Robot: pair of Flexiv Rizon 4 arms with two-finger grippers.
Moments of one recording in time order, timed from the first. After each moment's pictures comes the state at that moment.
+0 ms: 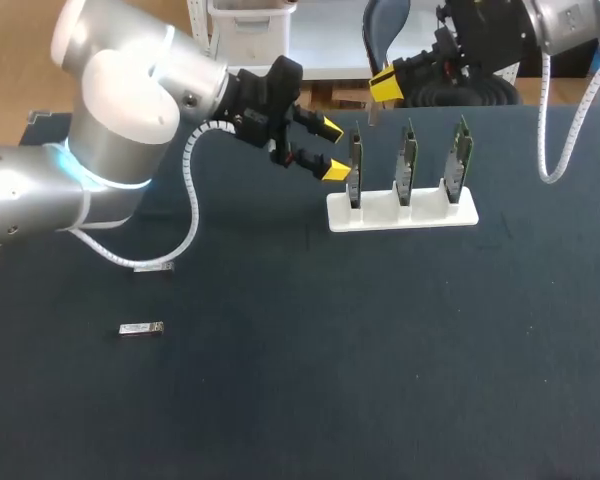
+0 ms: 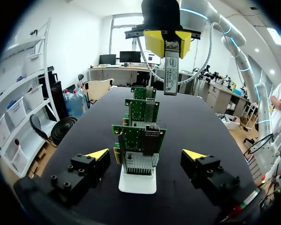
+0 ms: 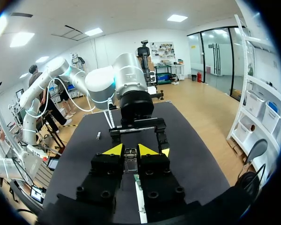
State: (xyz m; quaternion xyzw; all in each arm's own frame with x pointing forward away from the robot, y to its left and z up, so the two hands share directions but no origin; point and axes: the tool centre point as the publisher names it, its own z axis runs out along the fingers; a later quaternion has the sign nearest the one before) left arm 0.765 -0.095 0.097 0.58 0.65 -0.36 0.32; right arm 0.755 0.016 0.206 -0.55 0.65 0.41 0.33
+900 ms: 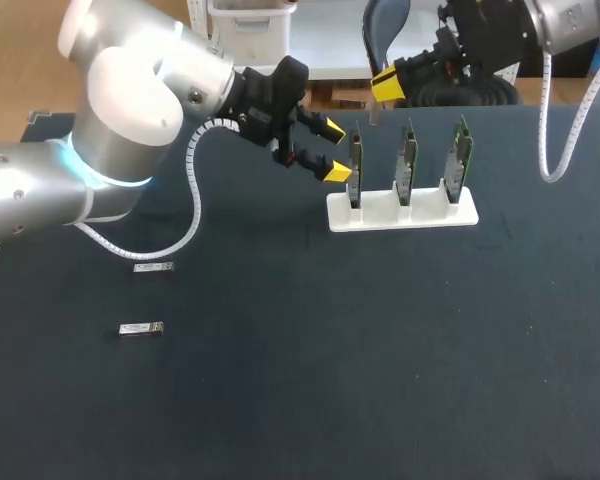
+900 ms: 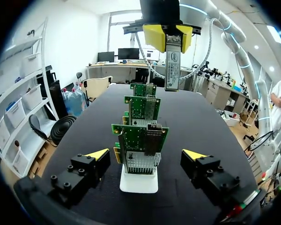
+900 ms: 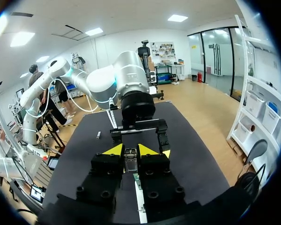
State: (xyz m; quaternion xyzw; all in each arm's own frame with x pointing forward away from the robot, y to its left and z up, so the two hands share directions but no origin) left arm 0.767 -0.097 0.093 0.60 0.65 -0.35 0.31; right arm 0.756 0.015 0.206 -0.55 0.65 0.41 0.33
